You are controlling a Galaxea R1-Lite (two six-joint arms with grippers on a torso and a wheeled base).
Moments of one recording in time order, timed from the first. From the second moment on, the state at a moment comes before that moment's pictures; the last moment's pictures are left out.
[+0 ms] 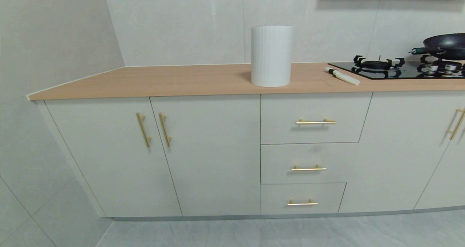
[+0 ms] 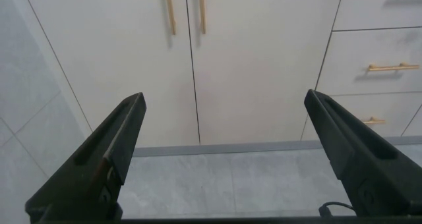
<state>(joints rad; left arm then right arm) 0.00 0.00 0.00 0.00 -0.02 0.01 0.00 0.00 -0.03 -0.04 0.05 -0.05</state>
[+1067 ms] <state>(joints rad) 0.00 0.00 0.00 0.00 -0.02 0.01 0.00 0.00 0.00 0.00 0.00 0.03</state>
